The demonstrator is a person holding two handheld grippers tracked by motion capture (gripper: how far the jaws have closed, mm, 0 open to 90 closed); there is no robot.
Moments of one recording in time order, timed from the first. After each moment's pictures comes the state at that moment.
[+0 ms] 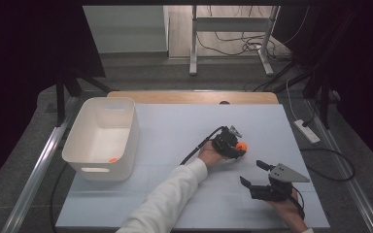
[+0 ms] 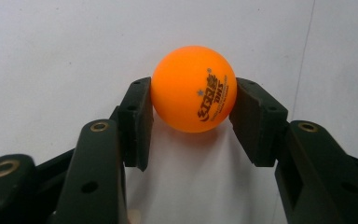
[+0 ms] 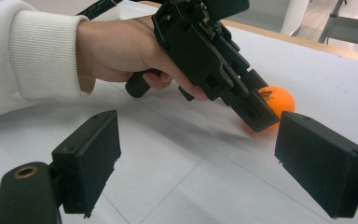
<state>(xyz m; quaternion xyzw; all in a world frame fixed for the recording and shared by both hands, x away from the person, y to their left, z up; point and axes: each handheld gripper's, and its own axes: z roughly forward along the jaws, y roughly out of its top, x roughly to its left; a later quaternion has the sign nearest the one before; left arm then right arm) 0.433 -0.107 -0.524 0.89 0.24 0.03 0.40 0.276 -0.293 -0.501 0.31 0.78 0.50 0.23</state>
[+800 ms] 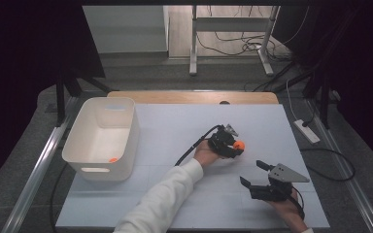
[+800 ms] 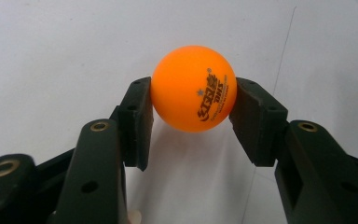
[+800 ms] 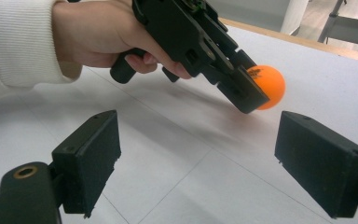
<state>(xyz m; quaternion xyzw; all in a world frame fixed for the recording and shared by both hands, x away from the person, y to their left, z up) 0.421 -0.088 -0.507 0.88 0.24 0.04 0.41 0.276 -0.293 -0.502 0.31 0.78 0.50 0.23</state>
